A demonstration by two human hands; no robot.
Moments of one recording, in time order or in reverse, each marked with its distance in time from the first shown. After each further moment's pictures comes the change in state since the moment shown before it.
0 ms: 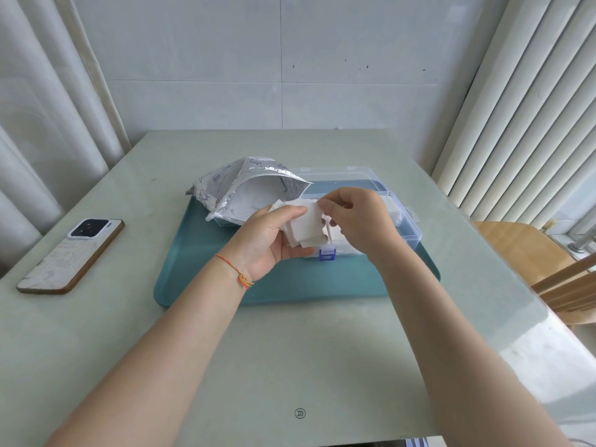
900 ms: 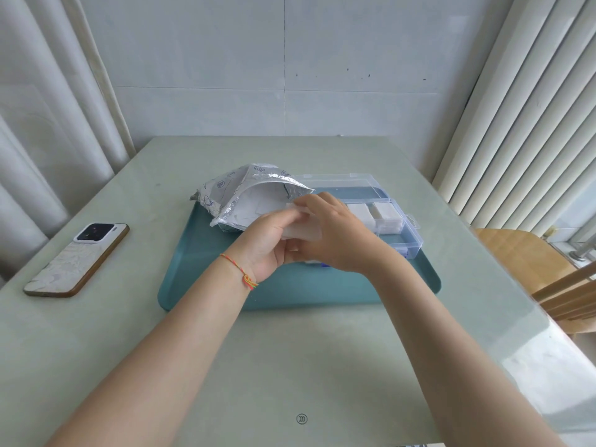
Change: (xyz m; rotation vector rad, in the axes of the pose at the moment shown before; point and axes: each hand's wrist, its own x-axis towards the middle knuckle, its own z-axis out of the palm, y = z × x) left_hand 0.006 0.002 -0.001 0.123 -0.004 0.007; right_hand -0.014 -0.024 0.013 -0.378 -0.283 -0.217
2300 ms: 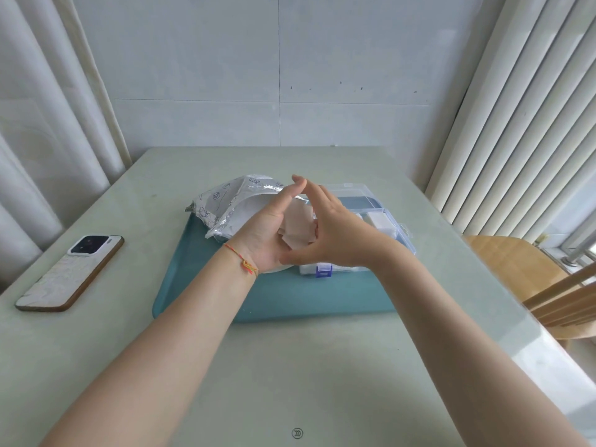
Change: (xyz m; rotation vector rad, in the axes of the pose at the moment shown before) left_hand 0.024 0.020 0.004 -0.289 -0.131 -0.115; right_hand 0.006 0.001 -0.021 0.094 -0.034 -0.115
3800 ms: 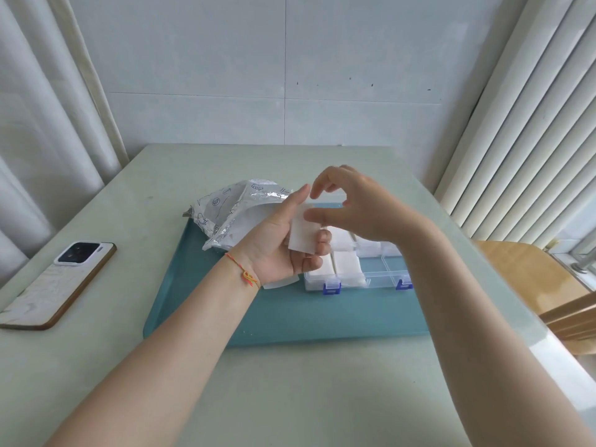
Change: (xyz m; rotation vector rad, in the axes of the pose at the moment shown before) left_hand 0.013 0.009 -0.006 0.017 -0.119 -0.130; right_hand 0.044 0.023 -0.040 -0.029 0.054 0.009
